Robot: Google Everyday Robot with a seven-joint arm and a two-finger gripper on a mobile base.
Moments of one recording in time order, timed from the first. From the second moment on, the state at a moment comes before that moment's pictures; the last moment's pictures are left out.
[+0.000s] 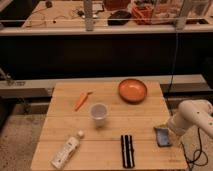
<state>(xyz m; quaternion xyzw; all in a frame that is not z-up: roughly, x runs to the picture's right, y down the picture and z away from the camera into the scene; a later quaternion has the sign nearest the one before) 0.362 0.259 0.789 -0.29 -0.19 -0.33 0.88</state>
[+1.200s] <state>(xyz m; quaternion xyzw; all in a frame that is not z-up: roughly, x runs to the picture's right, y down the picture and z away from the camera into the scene) 0.338 0.254 0.807 -0.28 -0.21 -0.40 0.85</state>
